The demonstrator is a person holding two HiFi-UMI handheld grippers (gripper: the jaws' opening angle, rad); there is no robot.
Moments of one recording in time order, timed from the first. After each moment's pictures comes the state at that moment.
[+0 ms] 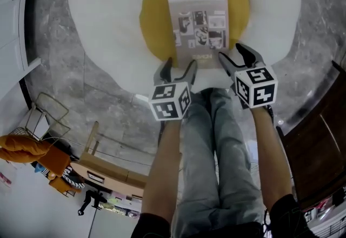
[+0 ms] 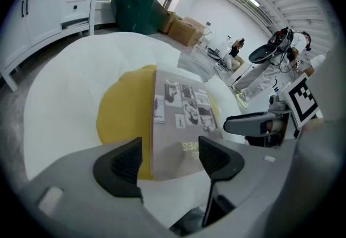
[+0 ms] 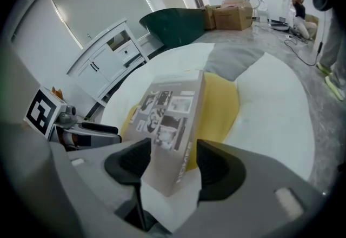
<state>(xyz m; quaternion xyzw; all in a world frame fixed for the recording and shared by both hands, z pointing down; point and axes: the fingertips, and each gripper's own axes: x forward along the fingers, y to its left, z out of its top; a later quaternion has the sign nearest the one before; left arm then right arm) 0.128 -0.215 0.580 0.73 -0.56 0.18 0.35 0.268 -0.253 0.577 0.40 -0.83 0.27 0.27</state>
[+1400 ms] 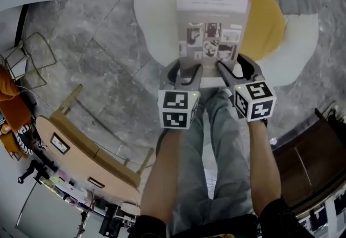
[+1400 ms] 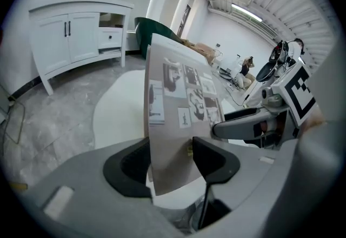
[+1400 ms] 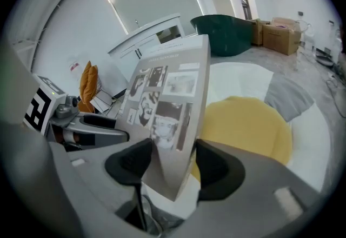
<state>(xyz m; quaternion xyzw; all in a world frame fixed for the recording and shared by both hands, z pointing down) 0.345 -0.262 0.656 0.78 -0.36 0.32 0.39 0.458 -0.250 0.656 0.47 -0.70 0.43 0.32</state>
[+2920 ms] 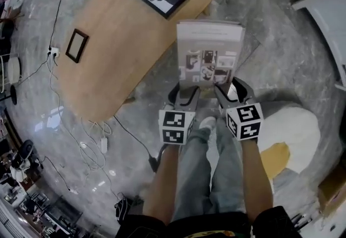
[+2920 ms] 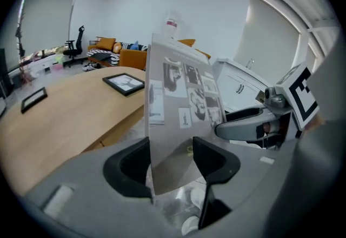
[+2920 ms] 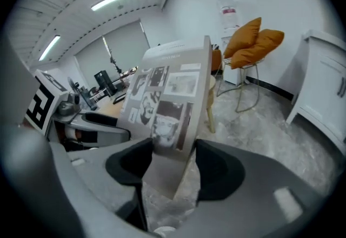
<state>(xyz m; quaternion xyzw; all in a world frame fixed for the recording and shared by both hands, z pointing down) -0.228 0.041 0.522 0.35 -0.82 0.07 0.44 -0.193 -0.066 0.534 -0.12 -0.89 0.13 0.43</state>
